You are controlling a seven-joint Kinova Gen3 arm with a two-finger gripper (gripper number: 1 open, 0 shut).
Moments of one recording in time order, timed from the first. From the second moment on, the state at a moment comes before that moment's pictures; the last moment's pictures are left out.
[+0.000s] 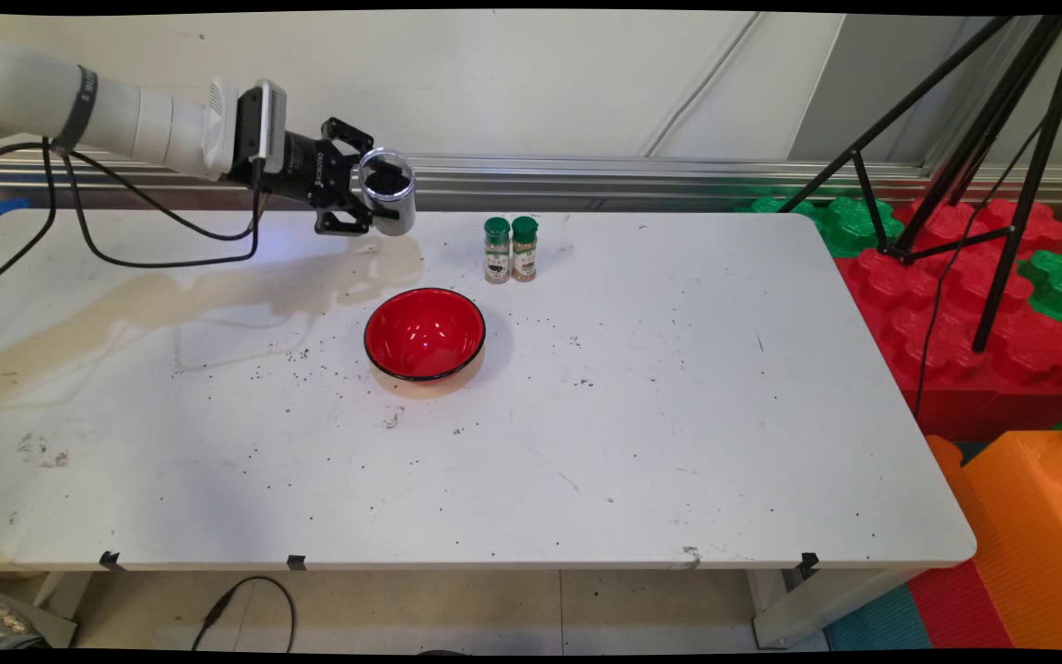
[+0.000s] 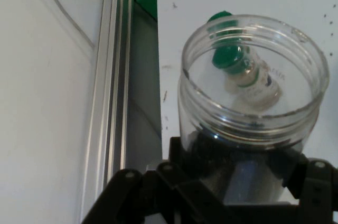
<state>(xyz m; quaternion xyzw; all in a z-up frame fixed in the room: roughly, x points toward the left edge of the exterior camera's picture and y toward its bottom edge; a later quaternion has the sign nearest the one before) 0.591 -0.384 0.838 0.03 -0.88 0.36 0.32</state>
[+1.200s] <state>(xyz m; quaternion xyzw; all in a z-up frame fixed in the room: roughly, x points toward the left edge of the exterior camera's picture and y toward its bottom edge) 0.568 -0.367 0.824 -0.12 -0.87 0.42 0.22</state>
